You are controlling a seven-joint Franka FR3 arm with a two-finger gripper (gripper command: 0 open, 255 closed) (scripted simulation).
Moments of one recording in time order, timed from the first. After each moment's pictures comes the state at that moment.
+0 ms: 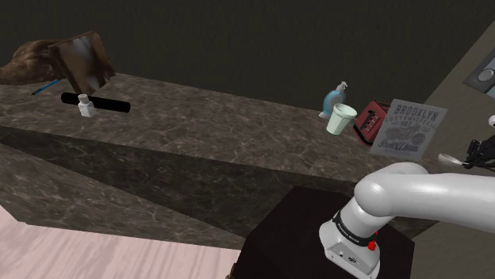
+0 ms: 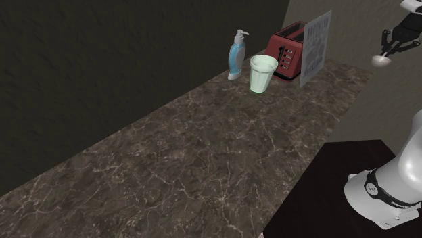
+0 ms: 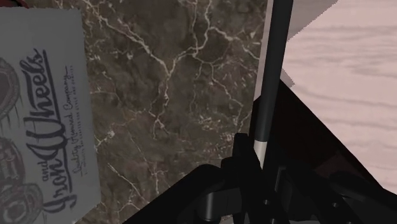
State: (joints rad) arm -0.35 -0.87 -1.37 -2.00 -0.77 1.78 -2.18
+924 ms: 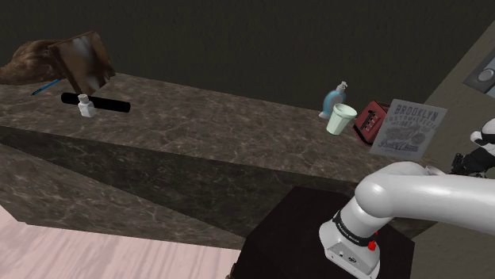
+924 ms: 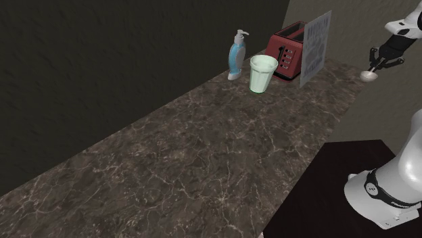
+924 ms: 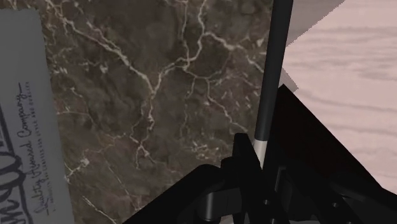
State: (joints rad) arm -0.31 -0.90 -1.50 -2.10 -0.86 1.92 -2.15
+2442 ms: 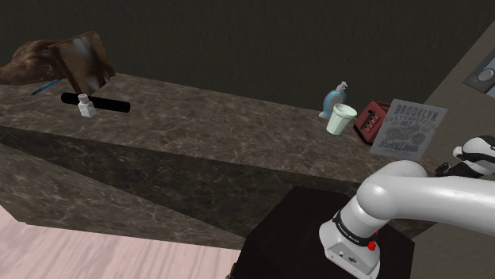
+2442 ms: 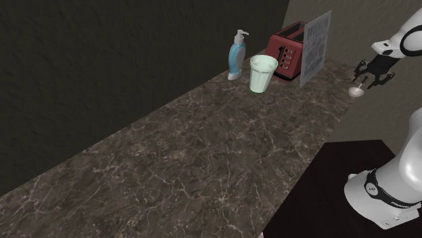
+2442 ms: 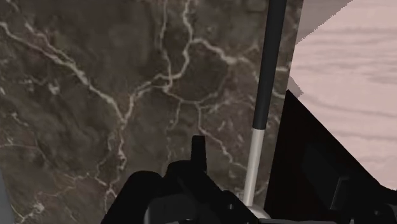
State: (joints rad) arm -0.25 -0.94 -1.67 -2.16 -0.98 2.06 -2.11
